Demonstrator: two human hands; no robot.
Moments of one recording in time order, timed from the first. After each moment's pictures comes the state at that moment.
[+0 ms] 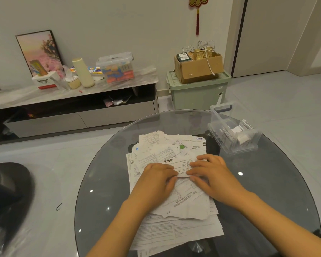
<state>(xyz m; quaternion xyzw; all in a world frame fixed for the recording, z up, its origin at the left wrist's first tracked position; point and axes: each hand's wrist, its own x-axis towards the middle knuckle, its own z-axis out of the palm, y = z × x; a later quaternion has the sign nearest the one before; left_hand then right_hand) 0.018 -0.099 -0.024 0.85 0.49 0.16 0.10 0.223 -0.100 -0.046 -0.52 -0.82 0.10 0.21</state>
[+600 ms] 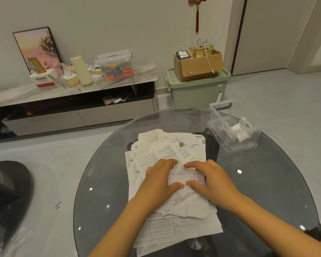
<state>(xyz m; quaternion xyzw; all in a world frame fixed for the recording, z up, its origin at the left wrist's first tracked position) 0.028 -0.101 -0.029 0.77 0.57 0.14 0.25 0.210 -0.112 -0.043 -0.58 -0.75 0.22 0.24</state>
